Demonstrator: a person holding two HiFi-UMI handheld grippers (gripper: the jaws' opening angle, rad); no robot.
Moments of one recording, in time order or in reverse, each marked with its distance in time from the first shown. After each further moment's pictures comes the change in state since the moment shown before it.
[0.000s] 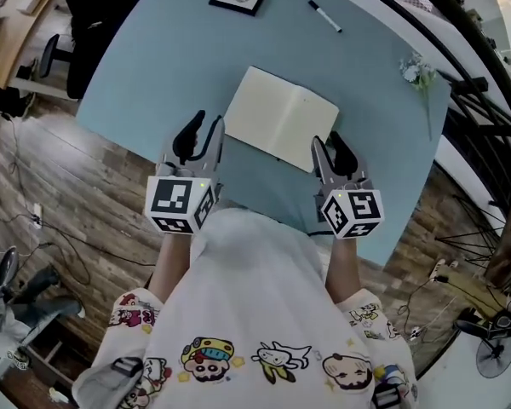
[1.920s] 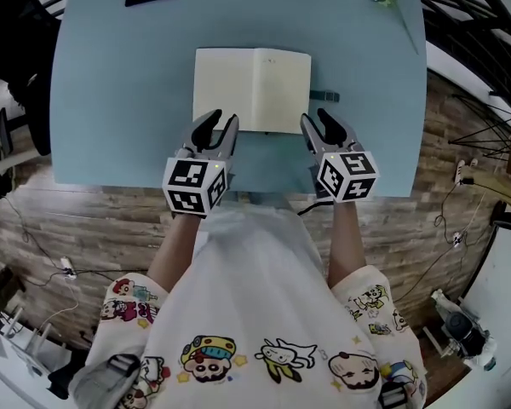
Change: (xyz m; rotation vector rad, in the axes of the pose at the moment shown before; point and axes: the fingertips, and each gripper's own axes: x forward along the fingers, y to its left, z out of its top) left arm 0.077 -0.062 -0.112 -0.029 0.340 -0.411; right arm -0.007 -0.045 -0.100 0.247 0.193 -0.268
